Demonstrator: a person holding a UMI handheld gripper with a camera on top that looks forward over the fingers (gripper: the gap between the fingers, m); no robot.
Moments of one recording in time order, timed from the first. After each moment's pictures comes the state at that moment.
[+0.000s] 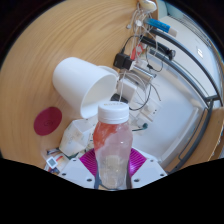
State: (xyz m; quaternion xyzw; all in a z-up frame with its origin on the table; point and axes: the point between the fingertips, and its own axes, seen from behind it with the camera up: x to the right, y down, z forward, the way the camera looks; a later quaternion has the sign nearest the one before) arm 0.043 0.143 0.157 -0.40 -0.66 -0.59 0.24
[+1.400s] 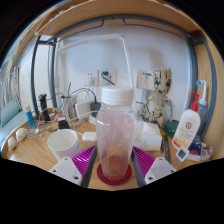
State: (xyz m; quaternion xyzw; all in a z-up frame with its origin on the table) arm 0.048 0.108 0.053 -0.83 -0.08 0.05 0.56
